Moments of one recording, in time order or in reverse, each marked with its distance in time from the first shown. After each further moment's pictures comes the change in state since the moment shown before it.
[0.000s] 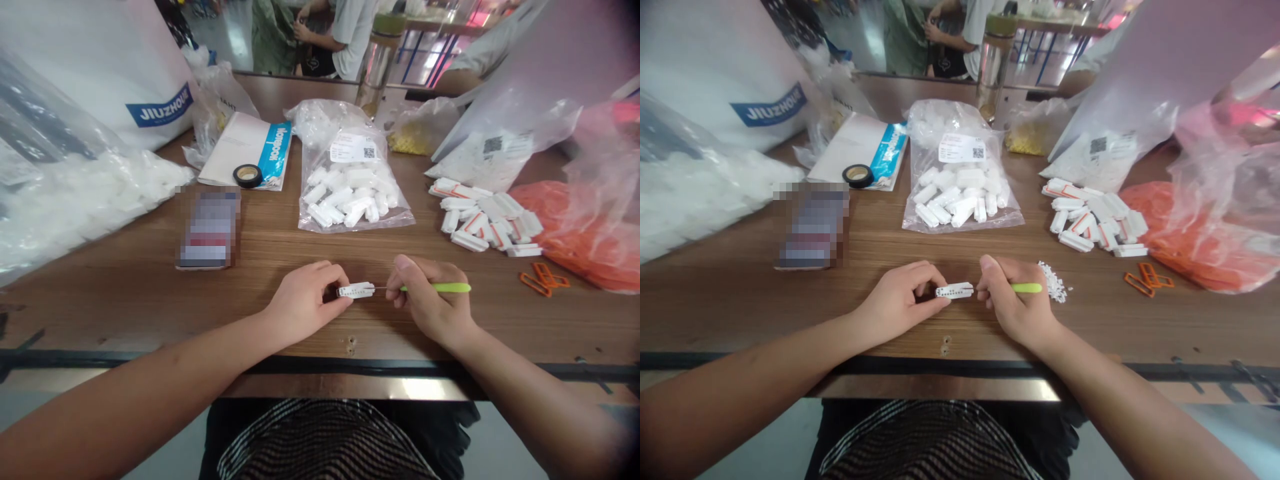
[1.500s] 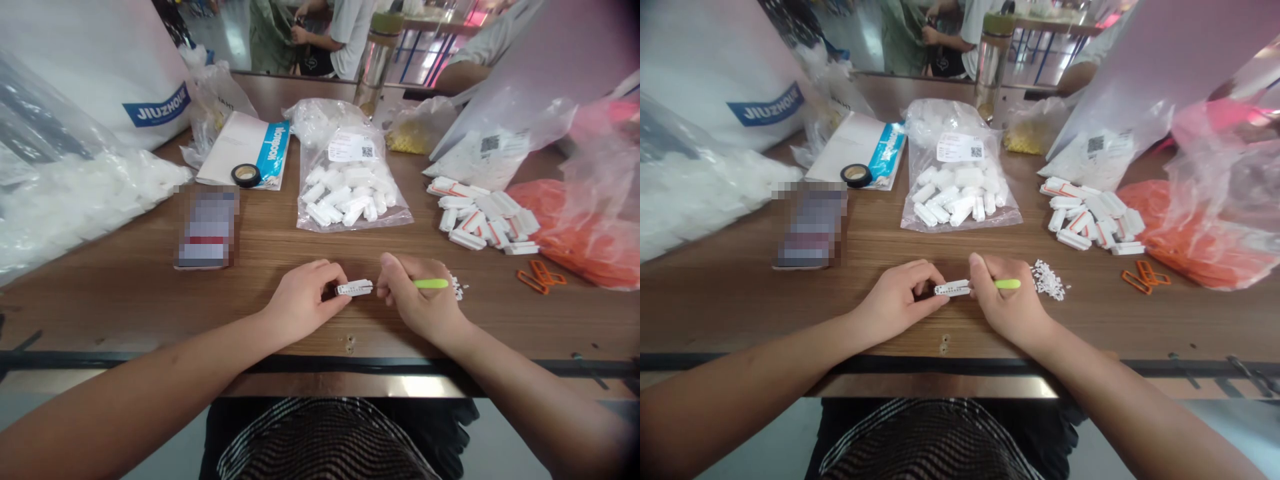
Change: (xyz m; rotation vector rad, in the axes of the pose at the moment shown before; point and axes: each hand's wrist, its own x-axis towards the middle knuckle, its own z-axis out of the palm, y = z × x) left_hand 0.001 0.000 0.001 -0.015 0.018 -0.002; right_hand 0.005 -0.005 0.006 -0.175 -0.041 -0.074
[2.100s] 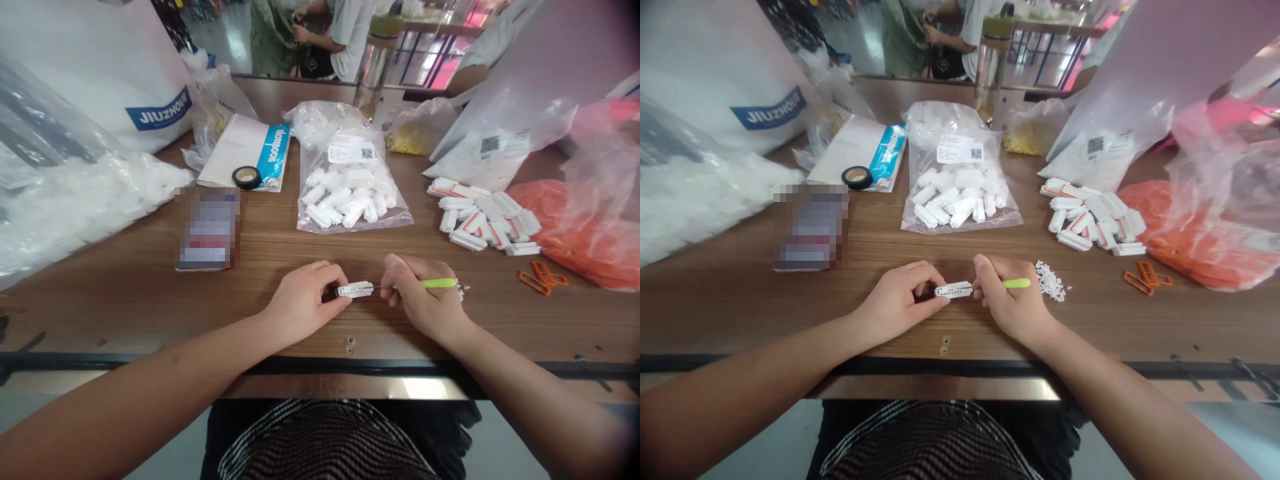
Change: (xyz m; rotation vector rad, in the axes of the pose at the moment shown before) left_hand -0.001 0.000 -0.001 0.011 -0.010 -0.008; right_hand -0.001 0.006 -0.002 0.153 0.008 0.078
